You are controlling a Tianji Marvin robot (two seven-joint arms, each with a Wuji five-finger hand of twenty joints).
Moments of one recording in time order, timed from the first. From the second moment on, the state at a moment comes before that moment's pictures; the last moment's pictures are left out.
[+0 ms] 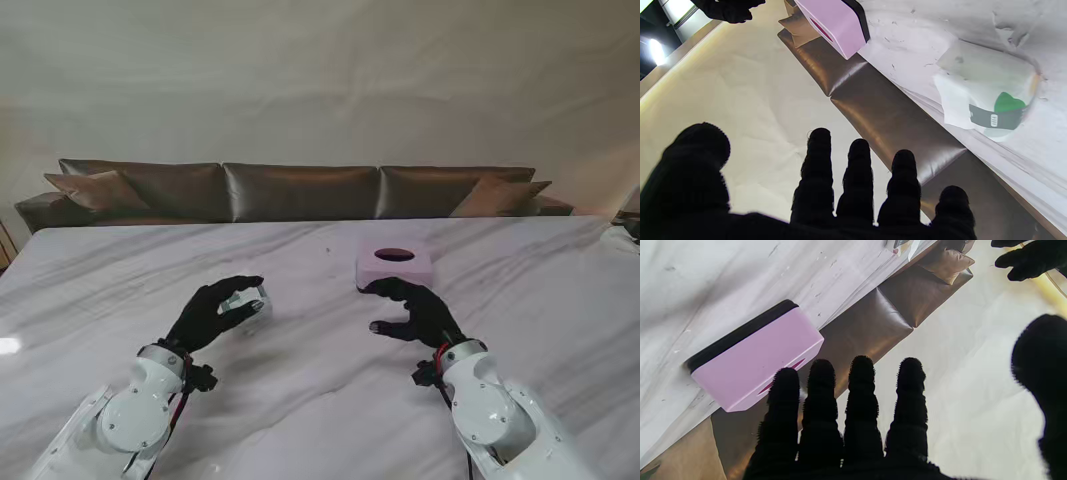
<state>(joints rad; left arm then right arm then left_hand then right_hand) 1.67 -1.14 -1.28 -1.70 0.38 -0.06 0.08 -1.62 -1.14 1.25 -1.62 -0.45 -0.06 -0.13 0.33 -0.25 0.15 0.17 0.51 -0.15 0.24 0.20 0.39 -0.07 0.31 0.26 0.24 0.06 0.27 0.35 -0.03 0.16 0.06 0.27 0.01 -0.91 1.26 -0.15 0.44 -0.26 0.65 0.26 0.62 -0.07 0.48 0.32 0.56 0.03 0.38 0.32 0.24 0.05 0.94 0.28</state>
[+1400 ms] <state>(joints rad) 1.55 -1.14 -1.21 -1.56 0.31 -0.05 0.06 -1.13 -1.17 1.07 -1.12 -0.46 -0.02 -0.13 0.32 -0.22 0.15 0.17 0.51 -0.14 0.24 0.20 0.39 -0.07 0.31 0.26 0.24 0.06 0.28 0.36 -0.03 0.16 0.06 0.30 0.03 -0.99 1.29 -0.15 0.53 -0.19 0.72 0.29 0.62 -0.06 0.53 0.33 0.59 0.03 0.41 0.32 0.28 0.05 0.99 0.28</state>
